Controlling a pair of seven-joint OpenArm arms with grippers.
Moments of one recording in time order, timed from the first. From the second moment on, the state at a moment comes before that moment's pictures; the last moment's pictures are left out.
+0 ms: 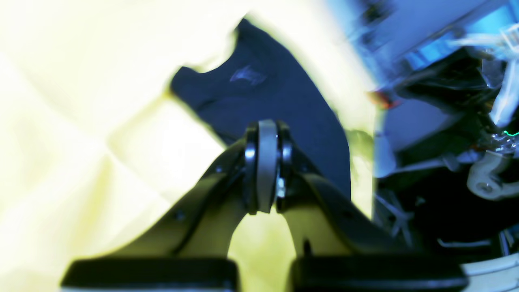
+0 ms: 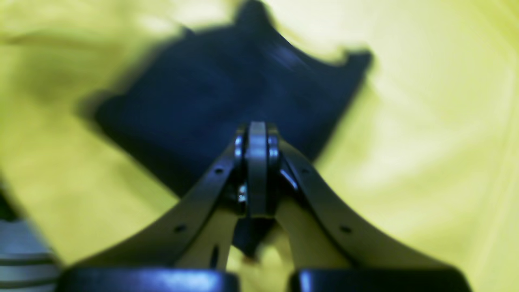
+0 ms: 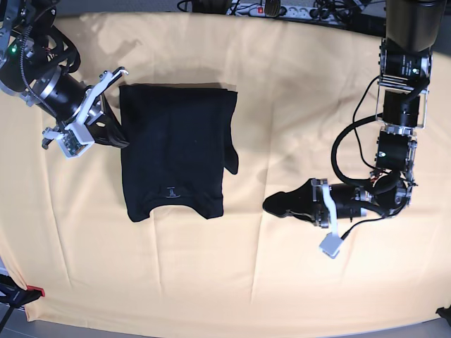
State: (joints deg) left arm -28.0 -25.0 11.4 66.2 -88.3 -46.8 73.5; right arm -18.4 22.3 18.5 131.5 49.3 31.8 -60.5
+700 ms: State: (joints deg) left arm 19.1 -32.6 -16.2 123.4 -87.4 -46.8 78.7; right arm -40.2 17.1 53.6 133.2 79.3 40.9 -81.0
